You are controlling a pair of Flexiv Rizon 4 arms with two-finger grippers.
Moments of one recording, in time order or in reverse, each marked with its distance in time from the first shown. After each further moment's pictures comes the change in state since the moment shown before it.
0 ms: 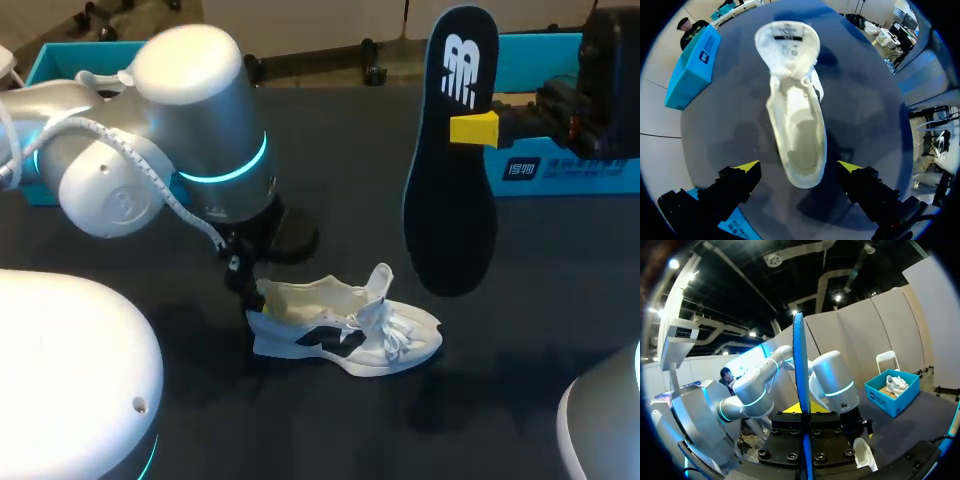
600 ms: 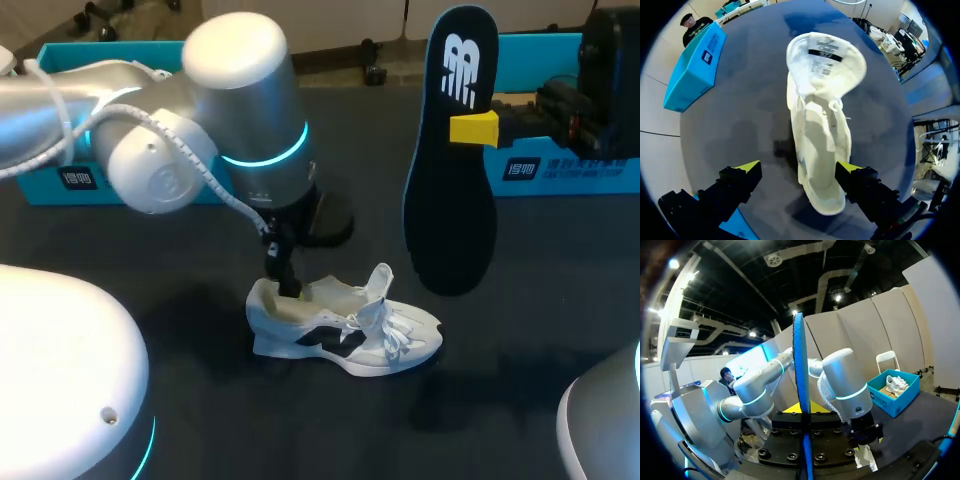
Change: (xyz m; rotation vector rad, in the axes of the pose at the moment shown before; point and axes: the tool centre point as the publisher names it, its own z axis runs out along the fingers) left arm -0.033 -0.037 0.024 0.010 0.025 -0.045; right arm 0.000 0.000 0.000 0.000 0.000 0.000
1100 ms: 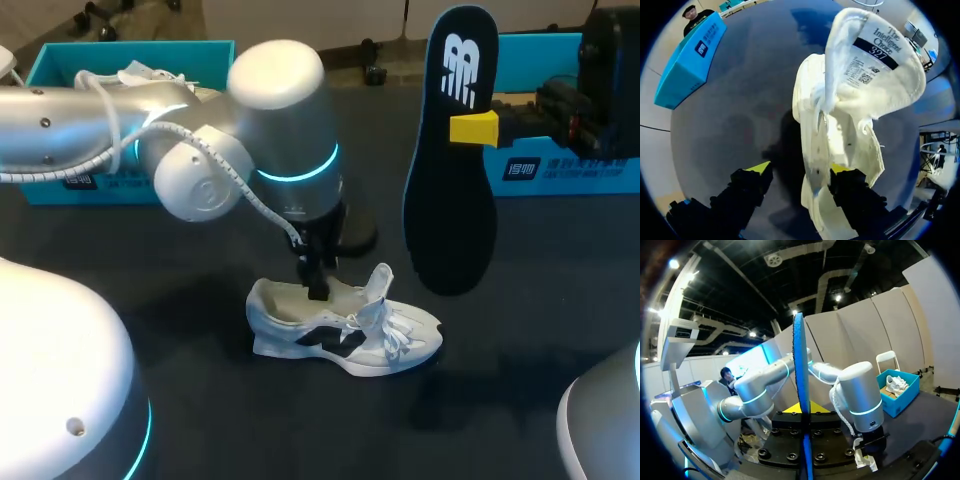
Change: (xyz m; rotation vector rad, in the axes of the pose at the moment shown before) left arm -0.010 -0.022 0.047 0.009 0.036 -0.054; right arm 0.000 0.000 0.000 0.000 0.001 0.000
